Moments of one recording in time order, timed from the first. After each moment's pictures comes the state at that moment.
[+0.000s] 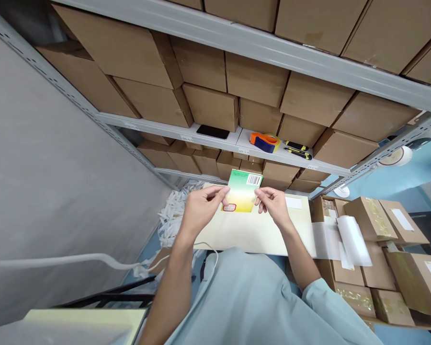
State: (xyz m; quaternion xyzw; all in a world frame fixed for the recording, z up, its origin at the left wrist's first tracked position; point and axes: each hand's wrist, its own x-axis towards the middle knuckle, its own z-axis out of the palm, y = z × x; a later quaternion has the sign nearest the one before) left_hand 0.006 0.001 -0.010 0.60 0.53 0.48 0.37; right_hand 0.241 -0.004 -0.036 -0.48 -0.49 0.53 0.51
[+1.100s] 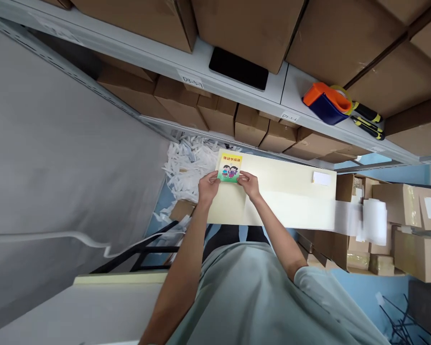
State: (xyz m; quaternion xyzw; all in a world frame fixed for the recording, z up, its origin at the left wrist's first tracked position) left_hand -0.149 0.121 -0.338 0.32 0.72 0.34 0.50; right_hand 0.038 0.113 -0.351 -0.67 -0.31 0.58 0.36
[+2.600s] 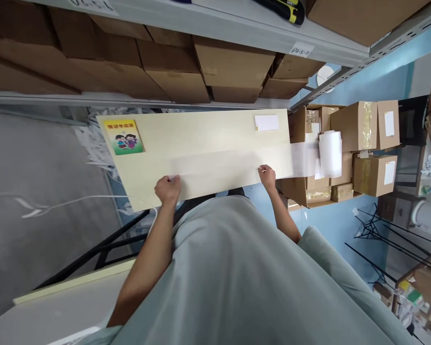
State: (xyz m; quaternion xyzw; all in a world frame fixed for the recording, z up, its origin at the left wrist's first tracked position) left_hand 0.014 0.004 -0.372 0.50 0.81 -0.04 0.31; right_hand 0.395 -0.115 -0.347 -0.88 -0.30 0.35 0.11
